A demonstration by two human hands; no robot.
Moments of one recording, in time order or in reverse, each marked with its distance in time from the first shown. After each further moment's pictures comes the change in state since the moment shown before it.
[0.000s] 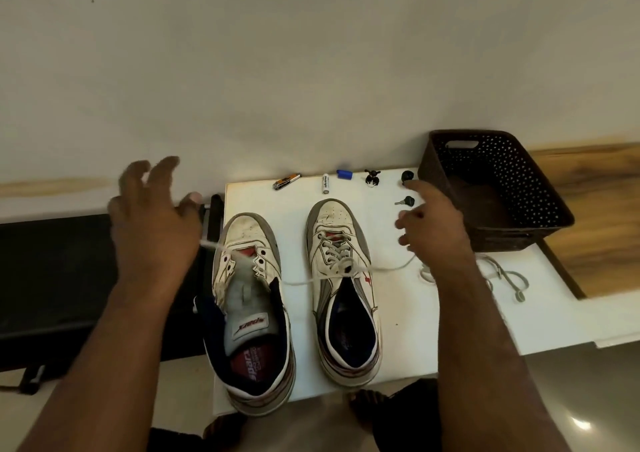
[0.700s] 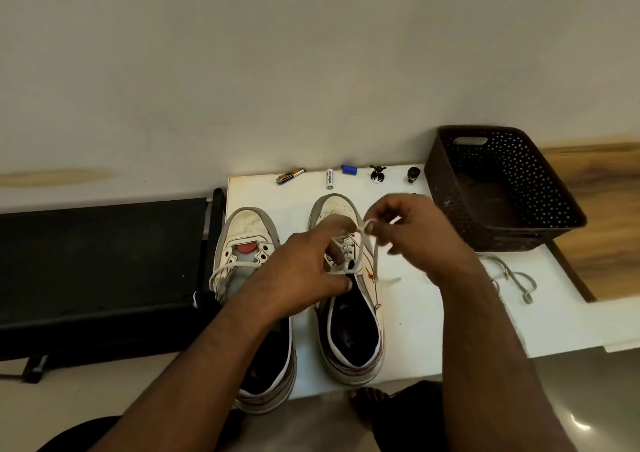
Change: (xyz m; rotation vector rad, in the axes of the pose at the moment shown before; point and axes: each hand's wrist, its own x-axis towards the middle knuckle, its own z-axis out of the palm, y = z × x) left_hand -0.054 0.067 0.055 -0.343 -0.856 0.254; right_hand -0.011 -0.017 0.008 0.038 -0.273 -0.183
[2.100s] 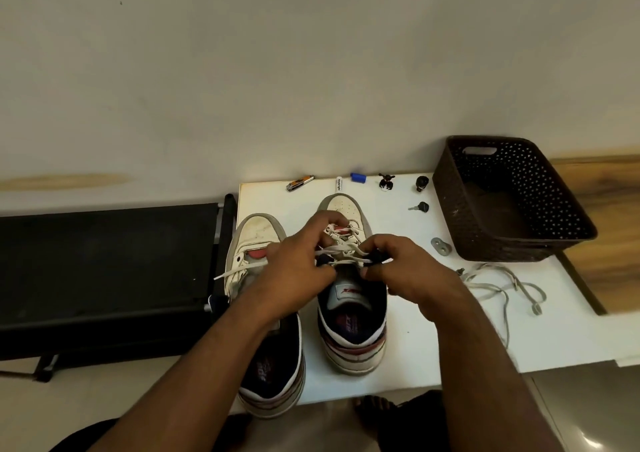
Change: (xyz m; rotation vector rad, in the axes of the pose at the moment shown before) left_hand 0.004 -0.020 -0.003 -0.137 0.167 -0.008; right_hand -0.018 -0.001 0.020 0.020 -0.254 0.265
